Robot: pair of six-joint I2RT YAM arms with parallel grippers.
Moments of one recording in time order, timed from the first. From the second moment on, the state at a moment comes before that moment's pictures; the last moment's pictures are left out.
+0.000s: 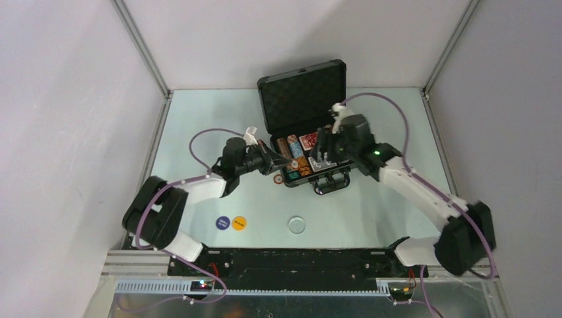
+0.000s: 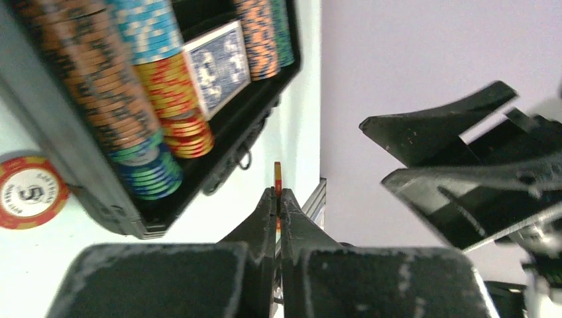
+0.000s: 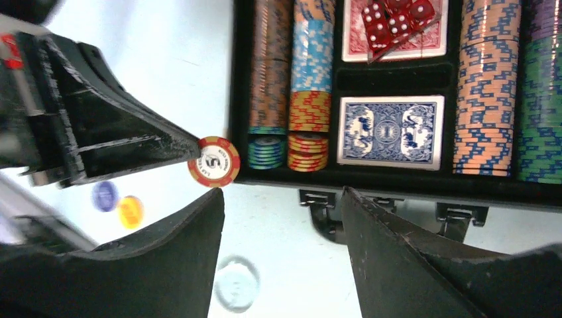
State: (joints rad) left arm -0.48 1.55 0.64 0.54 0.50 -1.18; right arm 0.60 1.39 1.09 -0.36 -0.03 0.36
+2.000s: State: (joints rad) left arm -0.64 1.15 0.72 0.56 0.58 -0.96; right arm 0.38 1.17 0.70 0.69 -1.03 1.04
